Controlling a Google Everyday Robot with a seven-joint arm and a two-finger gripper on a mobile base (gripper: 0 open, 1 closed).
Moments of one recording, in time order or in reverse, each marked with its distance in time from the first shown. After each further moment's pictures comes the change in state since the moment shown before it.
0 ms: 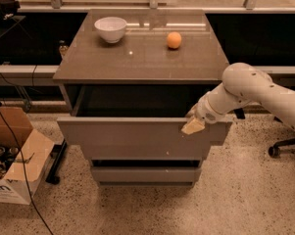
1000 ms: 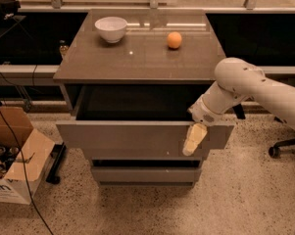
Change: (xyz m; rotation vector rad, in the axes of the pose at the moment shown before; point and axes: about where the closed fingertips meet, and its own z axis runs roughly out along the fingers) arm 0.005 0.038 -0.005 -0.149 0.102 -0.033
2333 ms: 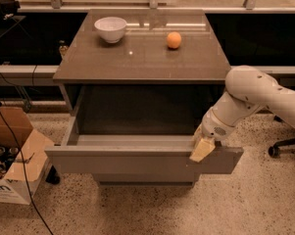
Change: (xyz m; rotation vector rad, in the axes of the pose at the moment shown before) arm 0.022 0.061 -0.008 -0.125 0.007 0.042
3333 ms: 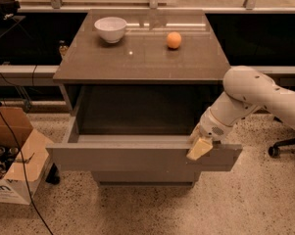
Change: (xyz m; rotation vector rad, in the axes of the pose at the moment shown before) arm 0.000 0.001 0.003 -0.005 0.003 -0.003
